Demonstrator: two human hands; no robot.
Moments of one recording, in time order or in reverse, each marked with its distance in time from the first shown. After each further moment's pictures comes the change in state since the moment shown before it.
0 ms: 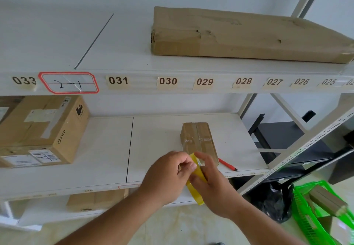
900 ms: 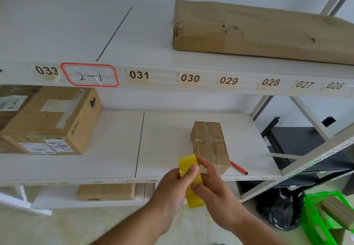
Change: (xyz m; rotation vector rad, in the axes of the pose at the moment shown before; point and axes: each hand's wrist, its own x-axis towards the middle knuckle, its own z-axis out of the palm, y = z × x) left_hand -0.031 -0.004 0.016 -0.889 -0.013 -0.642; right_hand -0.003 -0.013 0.024 0.315 -0.106 0.088
